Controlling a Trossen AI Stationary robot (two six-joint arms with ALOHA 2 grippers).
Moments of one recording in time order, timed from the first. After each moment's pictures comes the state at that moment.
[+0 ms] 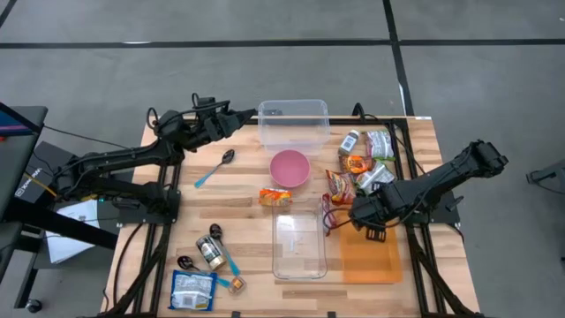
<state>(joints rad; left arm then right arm) 0.41 1.09 0.77 0.73 0.13 -0.95 0.39 1.33 0.94 -1.23 0.10 0.54</state>
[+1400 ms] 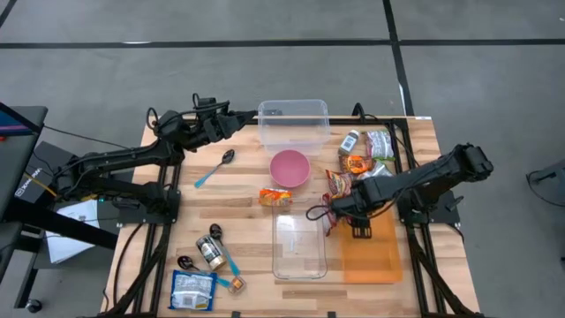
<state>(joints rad) 0.40 1.09 0.77 0.74 0.16 -0.96 0.24 1.49 1.06 -1.16 0.05 0.29</state>
